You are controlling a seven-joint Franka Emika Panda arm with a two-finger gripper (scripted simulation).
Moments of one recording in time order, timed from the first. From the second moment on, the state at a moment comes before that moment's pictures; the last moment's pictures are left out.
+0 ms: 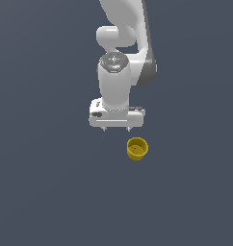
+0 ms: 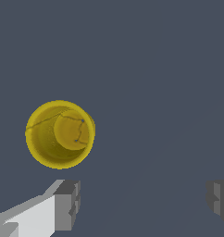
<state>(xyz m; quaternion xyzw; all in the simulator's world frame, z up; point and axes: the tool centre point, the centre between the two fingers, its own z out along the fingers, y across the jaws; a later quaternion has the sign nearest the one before) -0.003 0.000 0.180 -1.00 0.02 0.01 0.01</state>
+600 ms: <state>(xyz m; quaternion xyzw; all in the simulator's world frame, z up) -0.007 0.010 0.174 -1.00 0.02 0.02 0.01</state>
